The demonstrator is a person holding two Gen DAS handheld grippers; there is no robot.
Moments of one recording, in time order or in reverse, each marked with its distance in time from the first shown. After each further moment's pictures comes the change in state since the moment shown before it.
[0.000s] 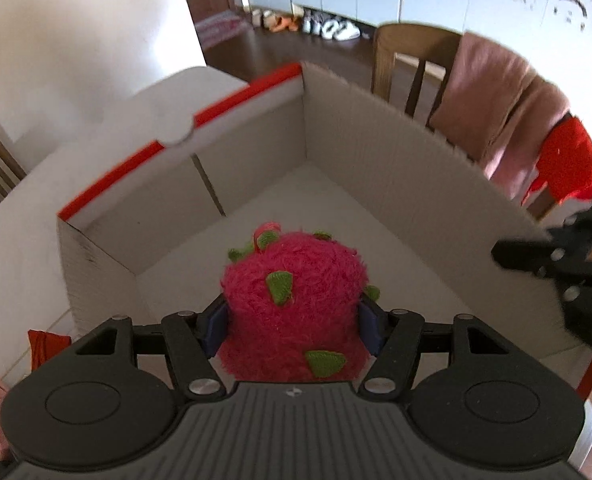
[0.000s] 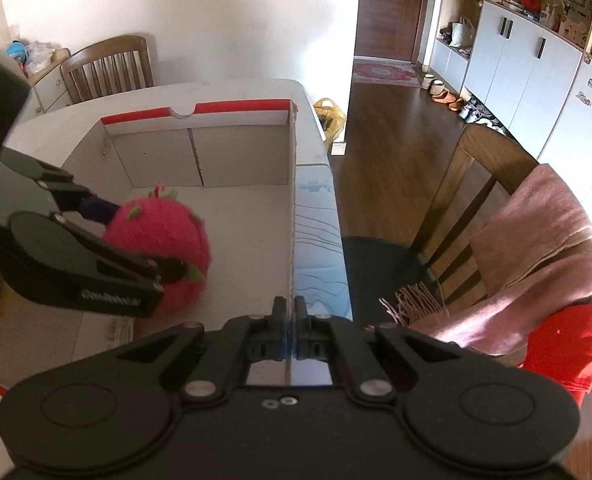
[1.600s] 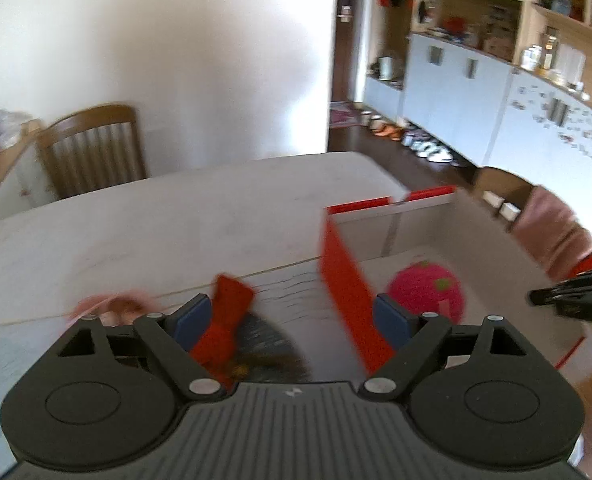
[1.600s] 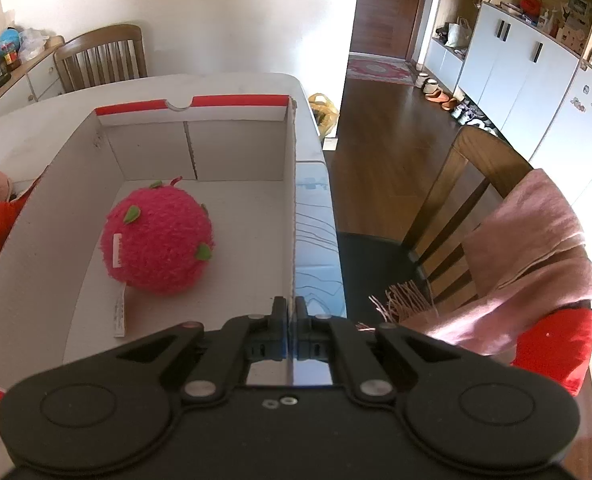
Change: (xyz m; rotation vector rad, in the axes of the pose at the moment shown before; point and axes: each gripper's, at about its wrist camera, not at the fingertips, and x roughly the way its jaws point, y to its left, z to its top) left arm -0.155 0.122 -0.117 -0.374 -0.311 0.165; right arm 0.002 0.010 0.003 -0.023 0.020 -0.045
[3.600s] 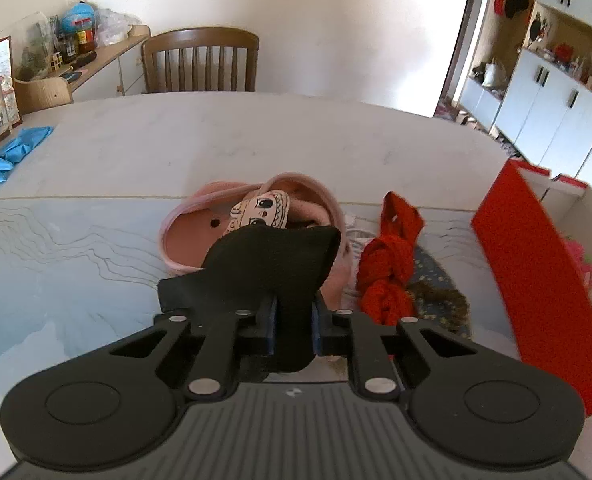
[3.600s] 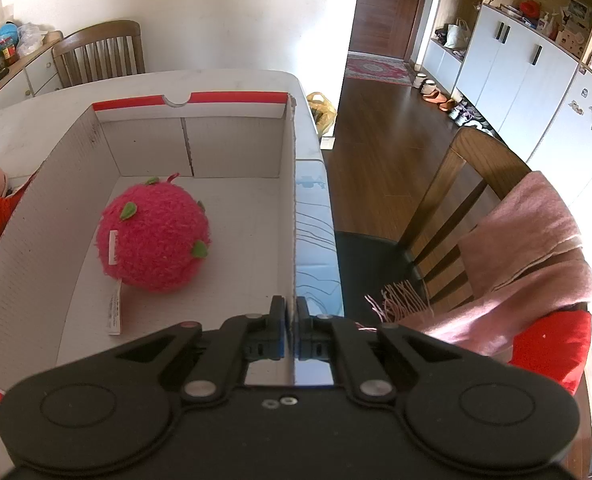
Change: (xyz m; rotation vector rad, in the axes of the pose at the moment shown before) left arm 0.014 0.124 -0.084 -0.266 0.084 0.136; right arm 0.003 0.004 0.000 -0.016 0.006 -0.020
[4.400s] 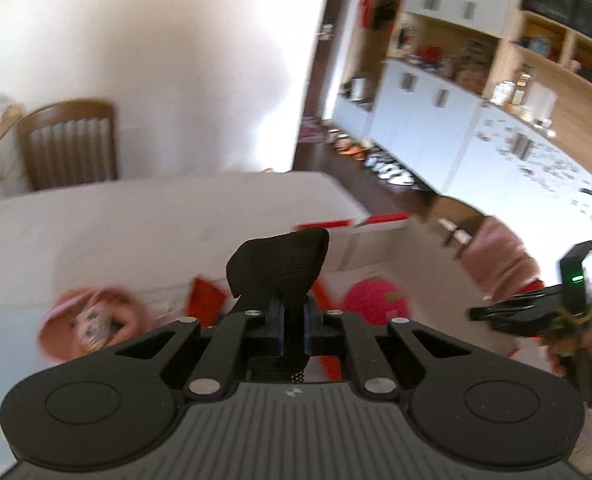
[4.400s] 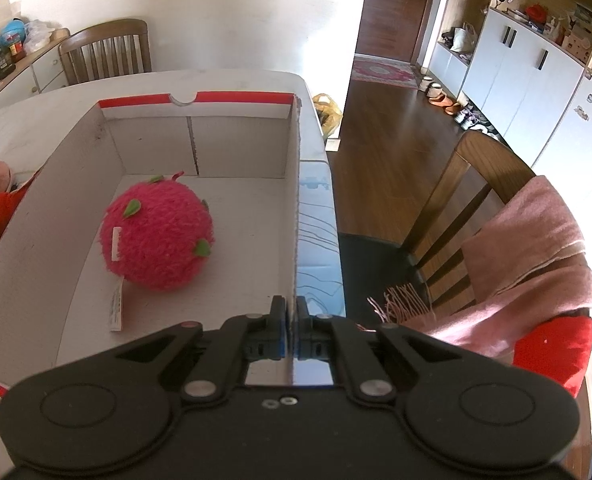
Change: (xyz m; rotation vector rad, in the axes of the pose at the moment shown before) left arm -0.085 -0.124 0.055 0.216 -0.095 -0.335; right arm 0.001 0.001 0.000 -0.018 -0.004 0.016
